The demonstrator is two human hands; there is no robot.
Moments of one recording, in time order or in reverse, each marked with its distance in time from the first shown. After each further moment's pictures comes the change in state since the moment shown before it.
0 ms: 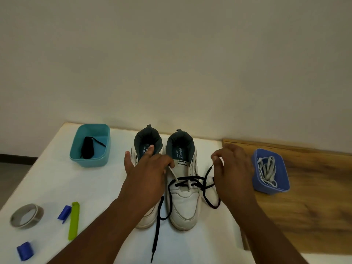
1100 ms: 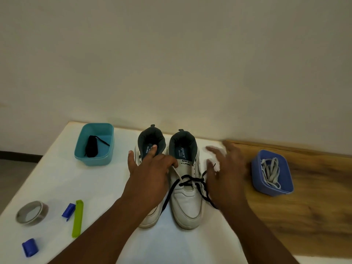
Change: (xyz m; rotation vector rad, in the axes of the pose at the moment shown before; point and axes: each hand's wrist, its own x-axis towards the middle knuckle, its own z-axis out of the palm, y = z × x) left_hand -0.004 0.009 -0.014 0.028 -0.067 -0.038; right_hand -0.010 -0.016 0.014 0.083 0.013 -0.116
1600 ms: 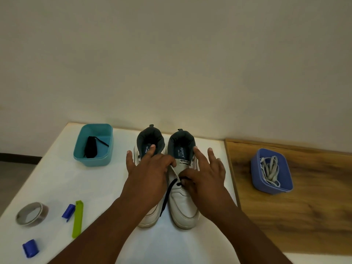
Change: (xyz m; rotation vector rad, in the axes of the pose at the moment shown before) left_hand 0.001 -0.006 0.004 0.000 0.042 0.008; right_hand -0.015 -0.009 0.027 -0.107 -0.376 -0.182
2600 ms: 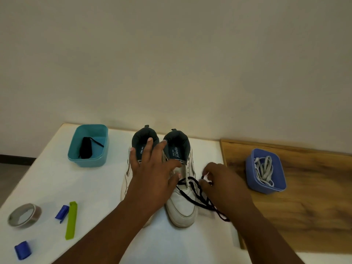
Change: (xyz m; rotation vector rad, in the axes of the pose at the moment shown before) left_hand 0.004 0.013 0.016 0.093 0.105 0.094; right_hand -0.006 0.032 -0.041 0.004 -0.053 0.214
